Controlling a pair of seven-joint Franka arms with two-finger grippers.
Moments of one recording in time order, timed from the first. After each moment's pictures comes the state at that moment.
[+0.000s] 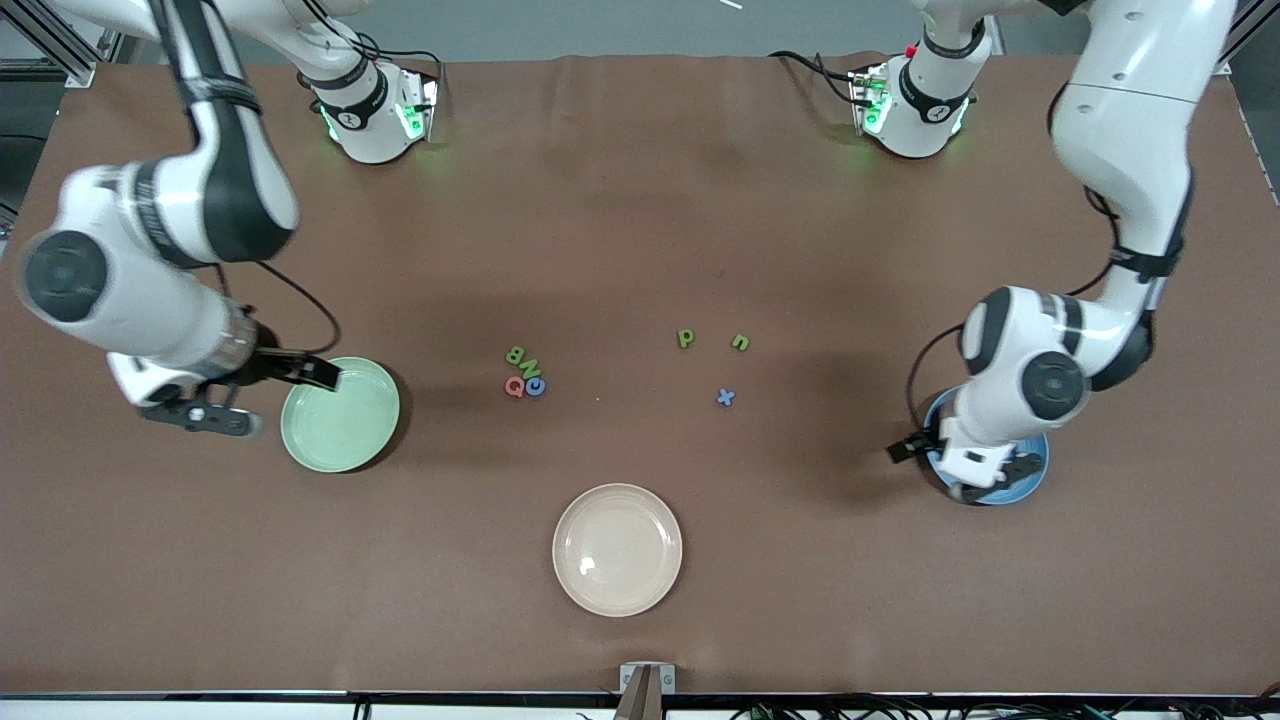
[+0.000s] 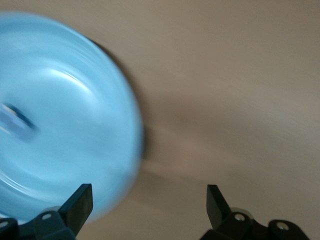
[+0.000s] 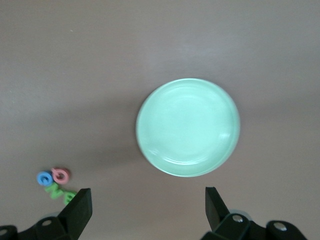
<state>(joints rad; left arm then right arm) -0.02 0.60 -0.21 -1.76 0.15 2.31 -0.72 0.25 0.25 -0.07 -1.78 0.02 1.97 0.39</state>
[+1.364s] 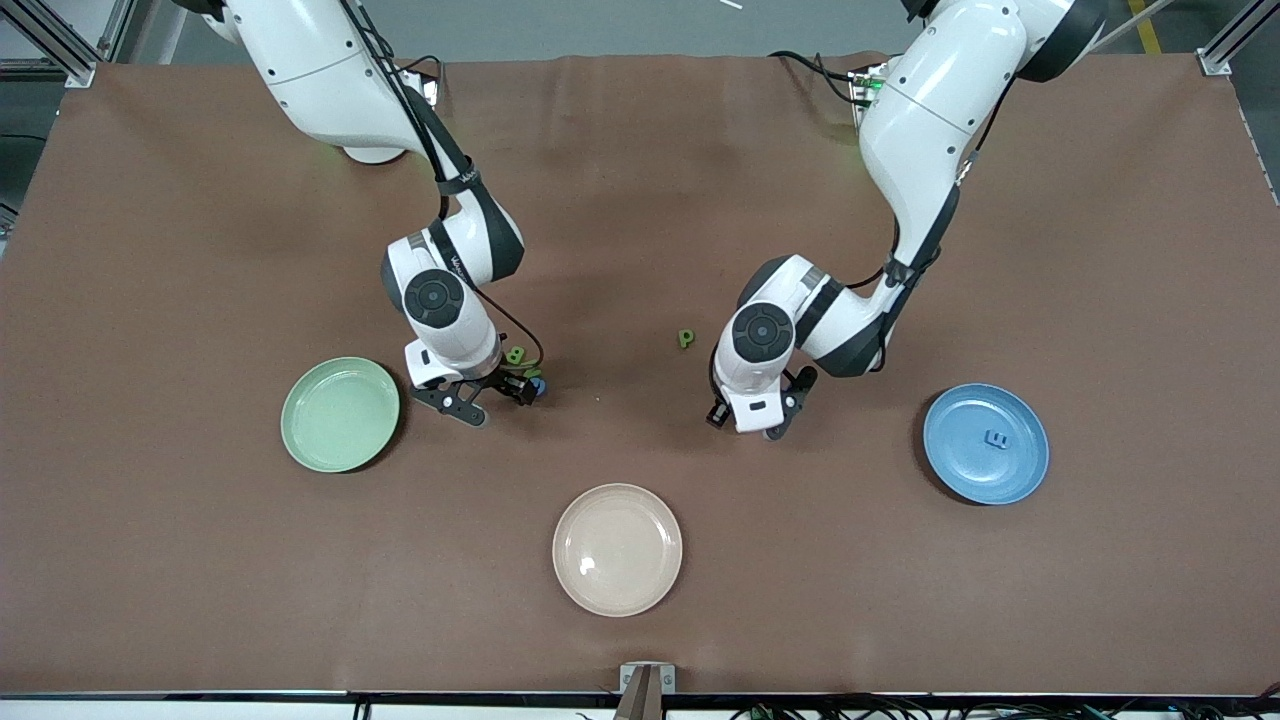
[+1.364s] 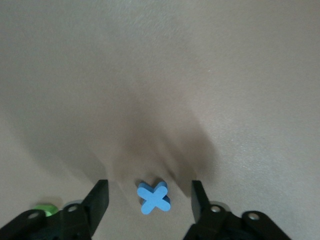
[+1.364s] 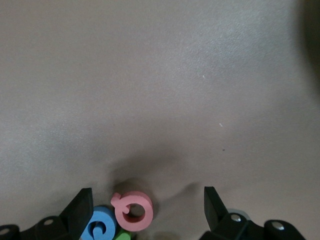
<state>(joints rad) -0.42 0.77 -0.21 -1.63 0.15 2.32 -1.70 0.56 0.55 -0.07 -1.98 0.03 2.55 0.91</state>
